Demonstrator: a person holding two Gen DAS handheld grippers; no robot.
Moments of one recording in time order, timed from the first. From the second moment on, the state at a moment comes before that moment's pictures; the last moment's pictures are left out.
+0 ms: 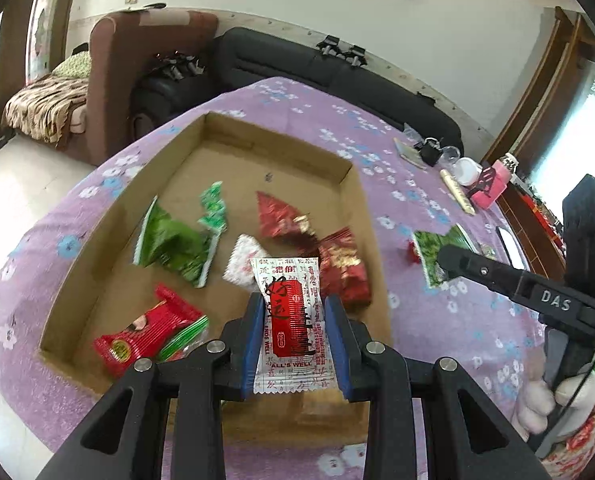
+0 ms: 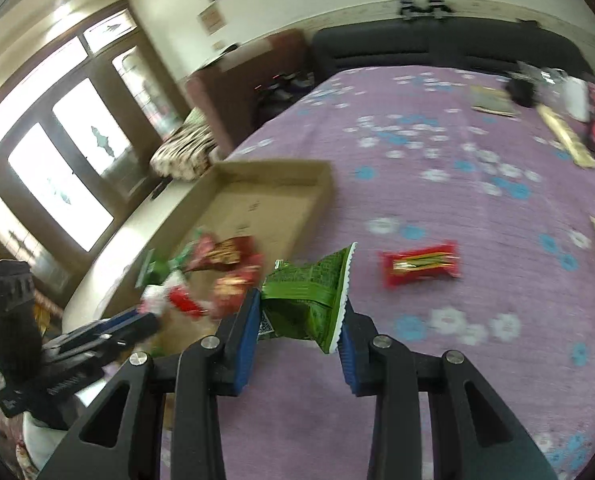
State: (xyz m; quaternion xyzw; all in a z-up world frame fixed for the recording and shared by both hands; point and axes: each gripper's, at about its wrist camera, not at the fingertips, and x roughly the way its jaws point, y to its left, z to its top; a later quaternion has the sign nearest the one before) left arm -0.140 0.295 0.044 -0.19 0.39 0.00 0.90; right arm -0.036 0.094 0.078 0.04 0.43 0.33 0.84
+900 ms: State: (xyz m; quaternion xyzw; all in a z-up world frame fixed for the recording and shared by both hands) left arm -0.168 0.318 0.062 -0.24 0.34 0.00 0.91; right arm -0.025 0.185 0.050 0.00 0.47 0.35 0.81
